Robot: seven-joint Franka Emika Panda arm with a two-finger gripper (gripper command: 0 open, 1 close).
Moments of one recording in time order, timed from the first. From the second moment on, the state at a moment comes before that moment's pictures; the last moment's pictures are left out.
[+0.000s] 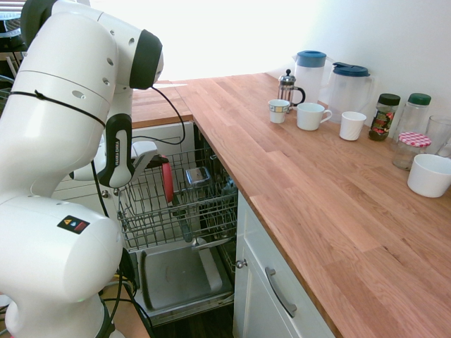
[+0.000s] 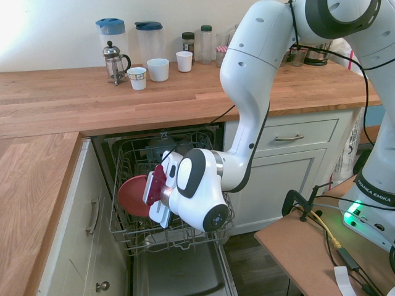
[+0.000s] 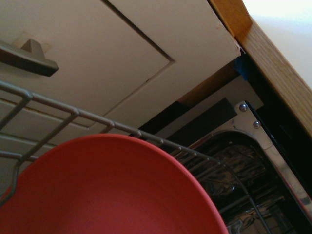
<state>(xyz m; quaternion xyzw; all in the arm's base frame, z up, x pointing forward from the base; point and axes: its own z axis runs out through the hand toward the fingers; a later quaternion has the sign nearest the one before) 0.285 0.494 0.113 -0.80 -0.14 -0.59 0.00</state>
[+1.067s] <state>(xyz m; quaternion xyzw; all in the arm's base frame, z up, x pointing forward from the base) 0.256 0.524 0.103 -0.80 -0.13 -0.58 0.03</state>
